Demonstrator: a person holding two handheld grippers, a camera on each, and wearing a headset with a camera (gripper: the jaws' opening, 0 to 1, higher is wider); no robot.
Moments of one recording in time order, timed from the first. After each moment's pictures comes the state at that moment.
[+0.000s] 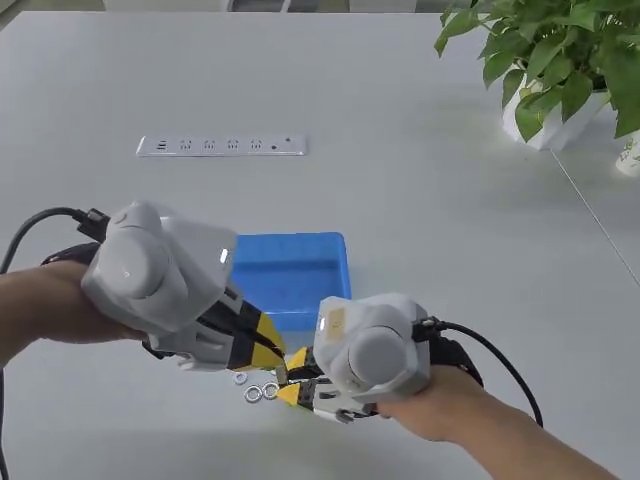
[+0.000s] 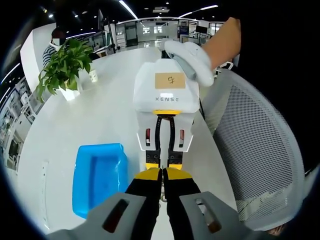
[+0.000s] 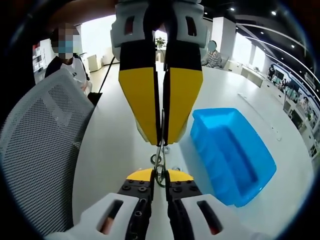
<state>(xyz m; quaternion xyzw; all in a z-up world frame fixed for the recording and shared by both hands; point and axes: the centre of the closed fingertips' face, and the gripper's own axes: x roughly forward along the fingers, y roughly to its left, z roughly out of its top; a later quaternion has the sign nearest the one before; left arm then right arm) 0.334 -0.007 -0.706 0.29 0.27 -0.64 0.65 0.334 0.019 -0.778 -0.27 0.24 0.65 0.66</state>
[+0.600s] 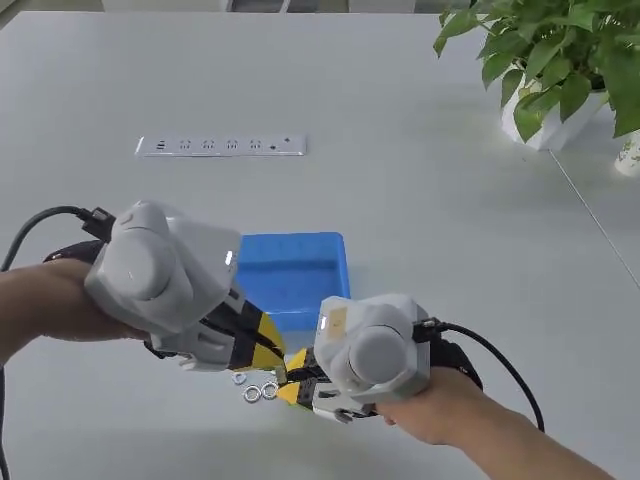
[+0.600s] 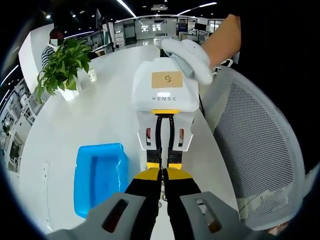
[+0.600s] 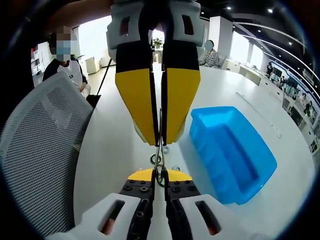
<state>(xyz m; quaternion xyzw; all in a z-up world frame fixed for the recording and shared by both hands) 0.334 -0.008 -0.707 0.31 0.28 -0.64 0.65 0.334 0.018 -0.778 -0.26 0.25 0.65 0.67</state>
